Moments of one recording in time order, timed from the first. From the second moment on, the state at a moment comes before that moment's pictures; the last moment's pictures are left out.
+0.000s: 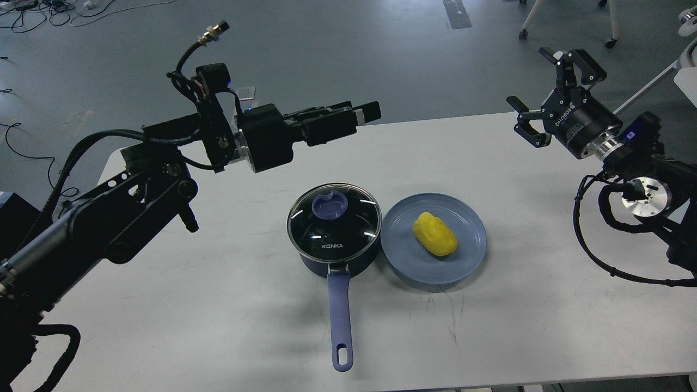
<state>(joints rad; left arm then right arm) -0.95 0.41 -0.59 -1.23 1.65 -0.34 -0.49 0.78 -0.47 0.44 0.69 -0.02 0.49 0.49</state>
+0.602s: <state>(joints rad) -1.00 0.36 -0.33 -1.10 2.04 -0.23 -0.49 0.78 -0.48 0.44 0.69 -0.02 0.49 0.49</state>
